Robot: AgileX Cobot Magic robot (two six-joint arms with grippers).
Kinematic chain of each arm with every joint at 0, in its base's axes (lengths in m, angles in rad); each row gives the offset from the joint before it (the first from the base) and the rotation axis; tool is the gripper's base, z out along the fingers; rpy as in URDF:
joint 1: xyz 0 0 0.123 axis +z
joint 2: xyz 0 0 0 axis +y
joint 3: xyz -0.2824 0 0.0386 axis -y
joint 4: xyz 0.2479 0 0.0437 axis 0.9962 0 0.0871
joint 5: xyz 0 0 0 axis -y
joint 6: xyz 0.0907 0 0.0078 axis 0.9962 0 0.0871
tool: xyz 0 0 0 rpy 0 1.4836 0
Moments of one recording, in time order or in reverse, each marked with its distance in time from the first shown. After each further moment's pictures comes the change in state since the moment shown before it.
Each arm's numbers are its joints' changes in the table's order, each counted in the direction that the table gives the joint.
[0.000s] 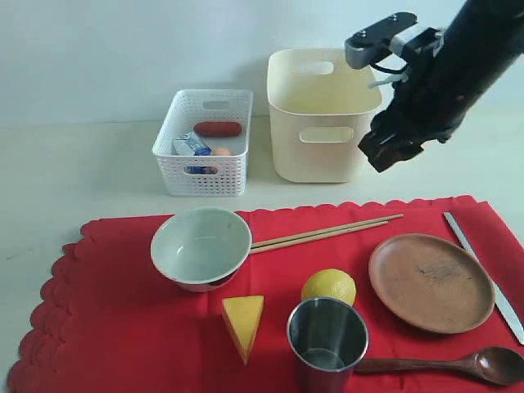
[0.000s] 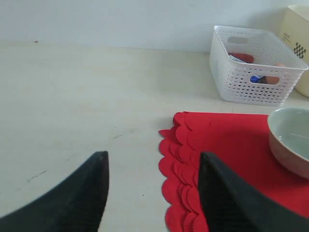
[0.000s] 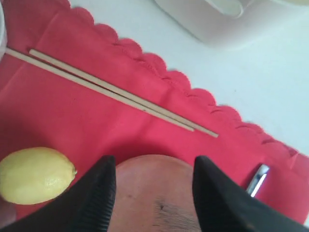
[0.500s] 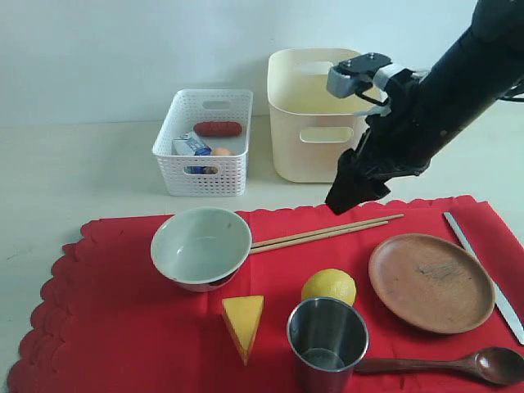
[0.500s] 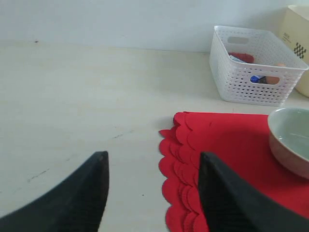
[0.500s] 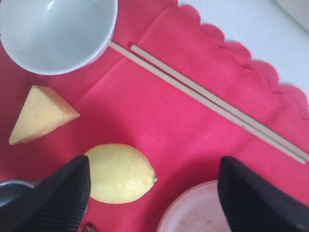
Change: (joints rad) left arm 0.000 0.000 0.000 0.000 0.000 0.000; right arm -0.026 0.051 -0.073 0.376 -0.034 -0.350
